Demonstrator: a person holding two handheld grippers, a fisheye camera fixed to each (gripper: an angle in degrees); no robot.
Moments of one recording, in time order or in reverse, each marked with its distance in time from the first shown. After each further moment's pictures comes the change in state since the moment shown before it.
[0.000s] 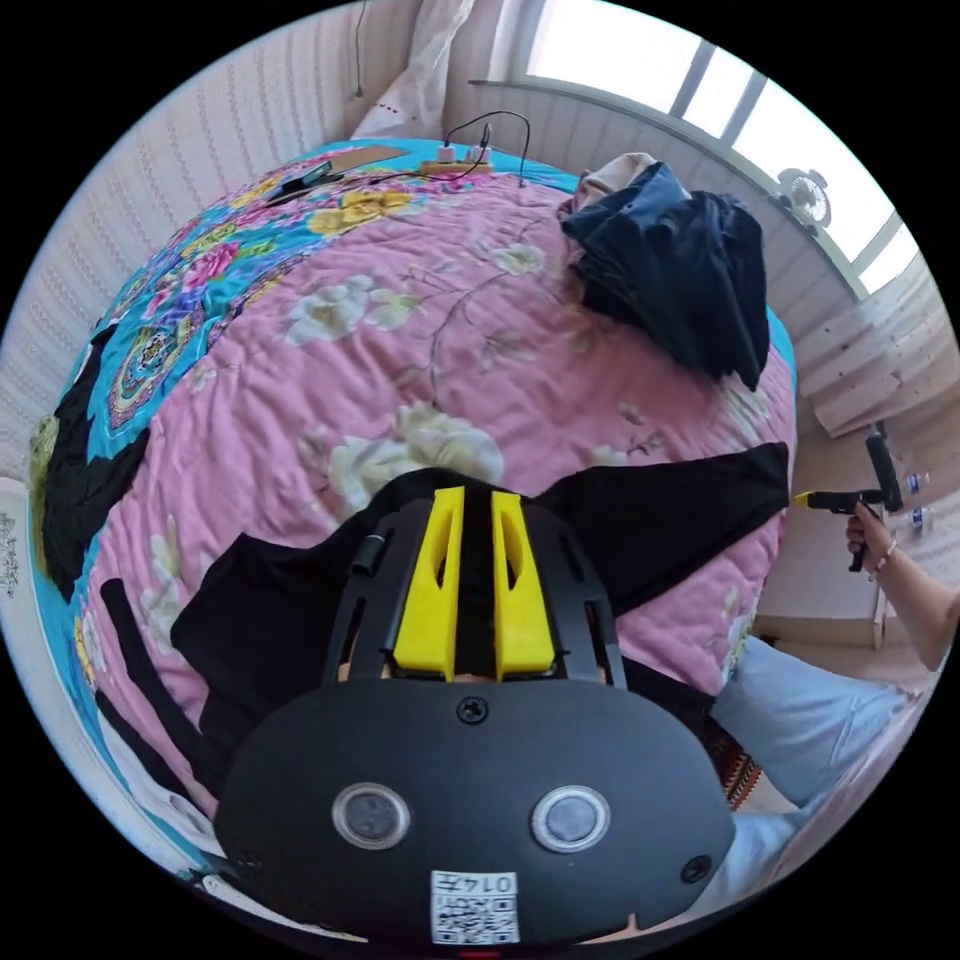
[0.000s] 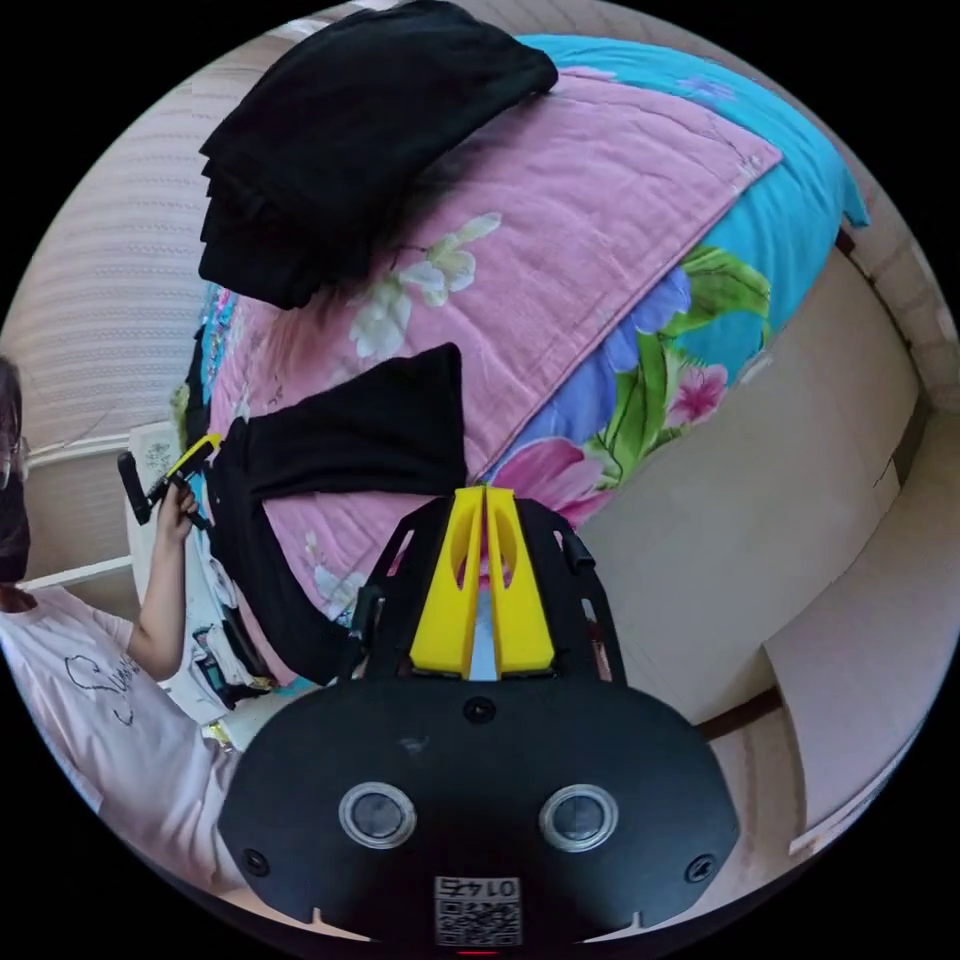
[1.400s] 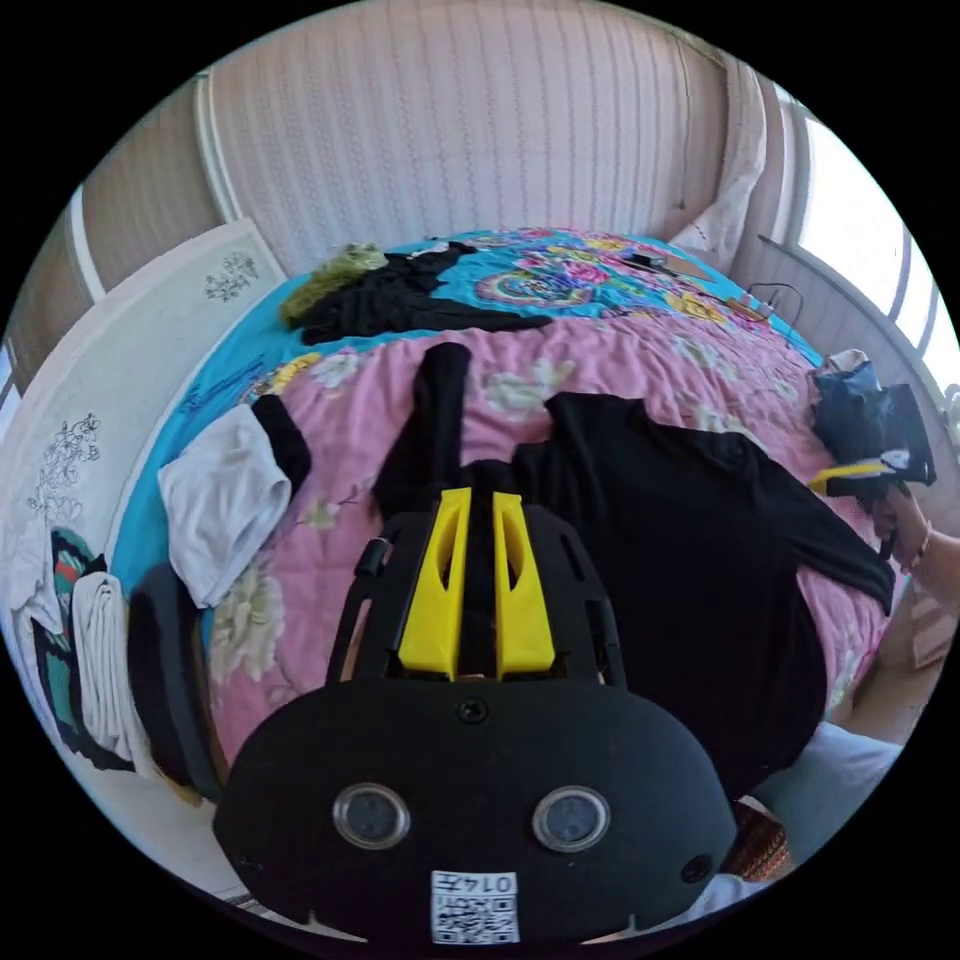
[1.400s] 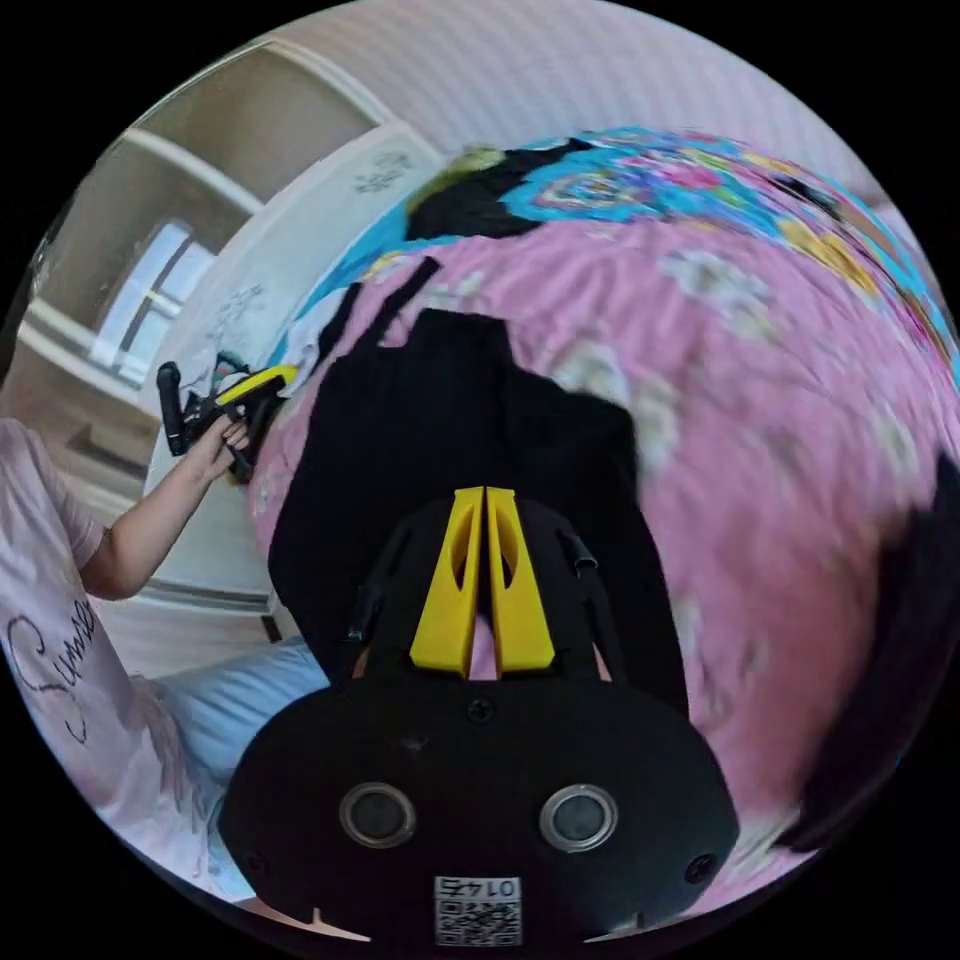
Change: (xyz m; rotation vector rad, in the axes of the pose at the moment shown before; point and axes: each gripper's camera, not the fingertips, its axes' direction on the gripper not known) left arm -0.191 0.033 -0.545 0.270 -0.401 -0.621; right arm -0.138 -0.300 0.594 -0.153 -0.043 -1.081
